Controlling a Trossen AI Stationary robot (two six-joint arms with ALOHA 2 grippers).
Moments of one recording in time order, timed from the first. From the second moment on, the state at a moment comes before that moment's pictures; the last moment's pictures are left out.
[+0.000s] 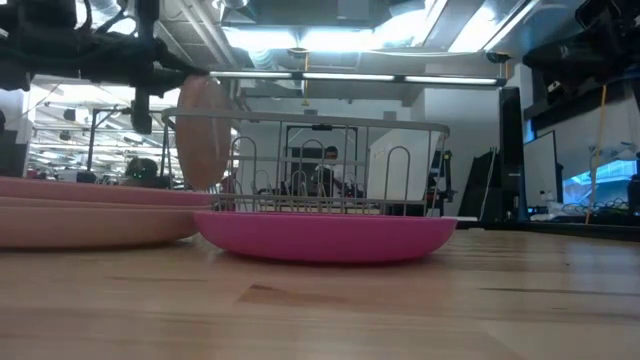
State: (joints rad) left arm -0.04 0.77 0.08 0.88 -0.71 -0.88; right arm 0.00 0.01 0.22 -0.24 -0.01 0.13
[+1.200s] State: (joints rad) left arm -0.02 0.77 0.08 0.87 -0.71 -0.67; right arm 0.00 0.01 0.22 -0.24 -0.01 0.13
